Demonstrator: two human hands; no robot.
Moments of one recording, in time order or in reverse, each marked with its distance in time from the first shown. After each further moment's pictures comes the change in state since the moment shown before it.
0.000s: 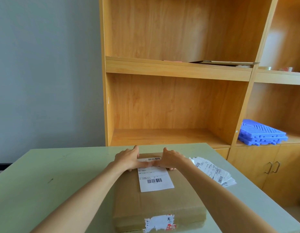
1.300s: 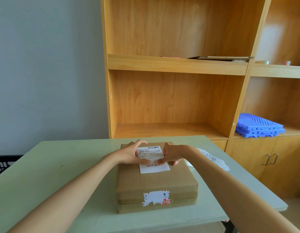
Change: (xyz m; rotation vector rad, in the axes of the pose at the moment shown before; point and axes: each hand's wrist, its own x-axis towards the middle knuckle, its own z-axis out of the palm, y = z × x) left_hand -0.038 -0.007 -0.002 -0.235 -0.171 0.197; right_hand -0.049 0.014 -0.018 0.115 -0.324 -0.092
